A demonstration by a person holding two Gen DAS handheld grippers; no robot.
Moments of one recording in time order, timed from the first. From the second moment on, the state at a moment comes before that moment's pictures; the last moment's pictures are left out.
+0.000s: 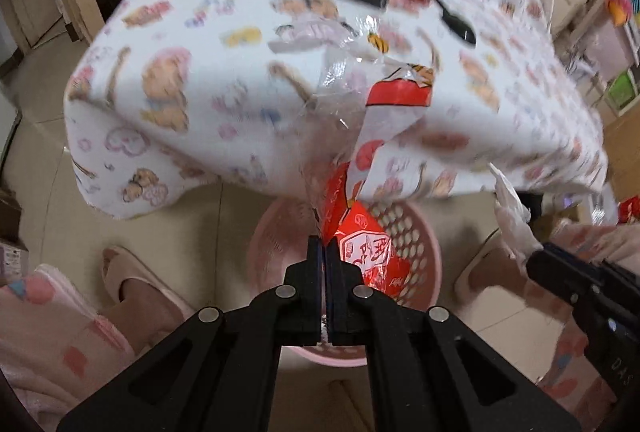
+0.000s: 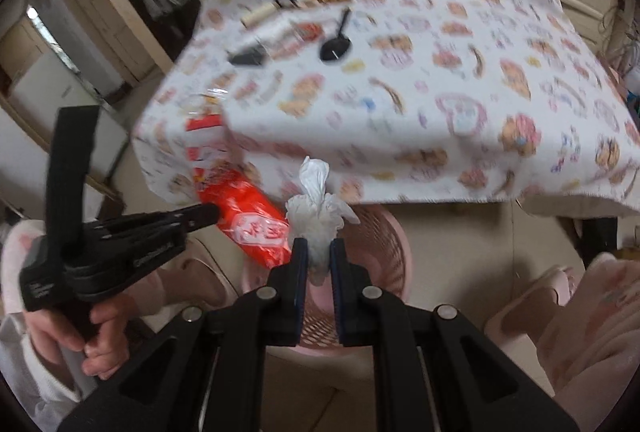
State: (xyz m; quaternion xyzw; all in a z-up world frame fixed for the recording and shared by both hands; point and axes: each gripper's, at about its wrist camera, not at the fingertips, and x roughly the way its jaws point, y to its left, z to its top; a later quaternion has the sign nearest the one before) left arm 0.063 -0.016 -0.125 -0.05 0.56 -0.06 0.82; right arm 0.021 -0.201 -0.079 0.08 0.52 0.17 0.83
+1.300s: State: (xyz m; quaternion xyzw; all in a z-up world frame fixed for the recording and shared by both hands) left arm 0.034 -0.001 -0.057 -0.01 0.41 -0.02 0.91; right arm 0.033 -0.206 -0.082 0.06 0.50 0.10 0.86
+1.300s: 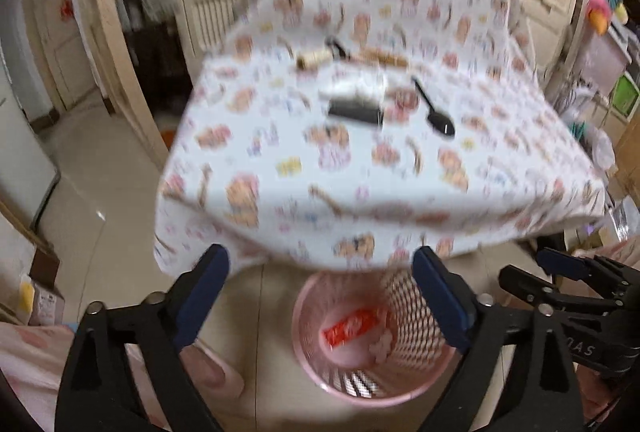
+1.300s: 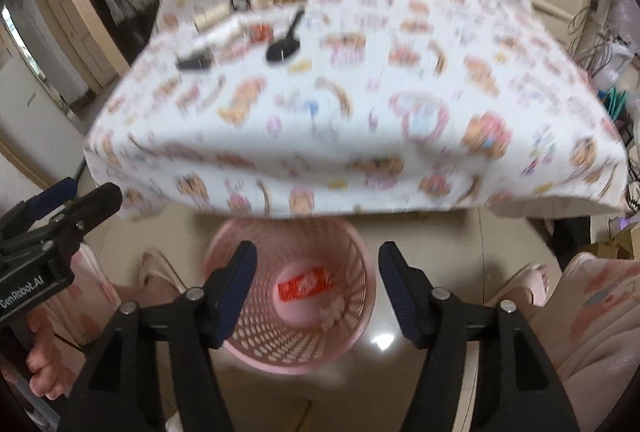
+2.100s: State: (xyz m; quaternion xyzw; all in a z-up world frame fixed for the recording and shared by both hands) left arm 0.003 -0.002 -0.006 0.01 0.29 0.01 0.96; right arm 0.009 -0.221 -0.028 0.04 0.38 0.10 0.92
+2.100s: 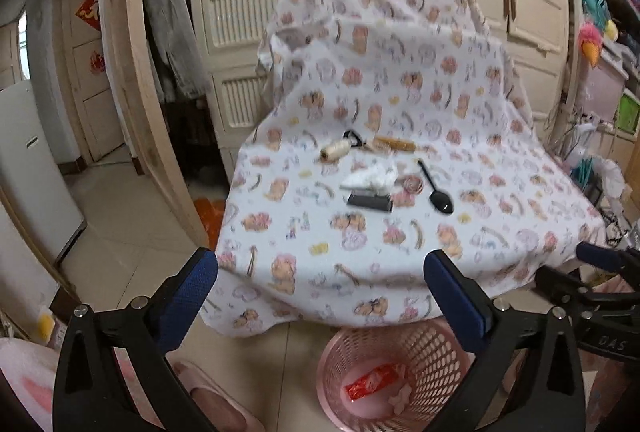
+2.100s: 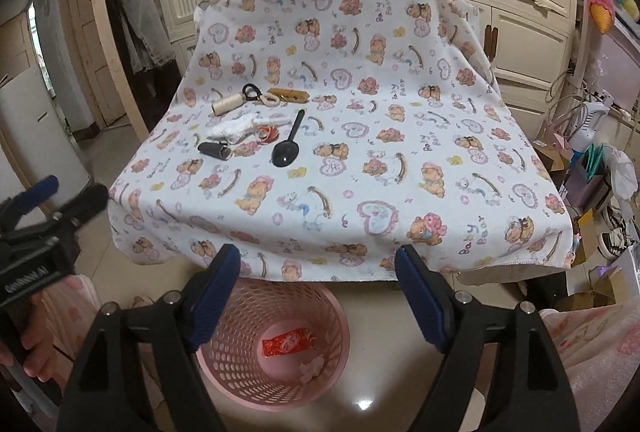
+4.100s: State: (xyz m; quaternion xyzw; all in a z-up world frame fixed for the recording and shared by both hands) left arm 0.158 0.015 -0.034 -0.06 0.43 -0.03 0.90; right arm 0.105 -0.232 0.000 0.02 0.33 0.08 0.94
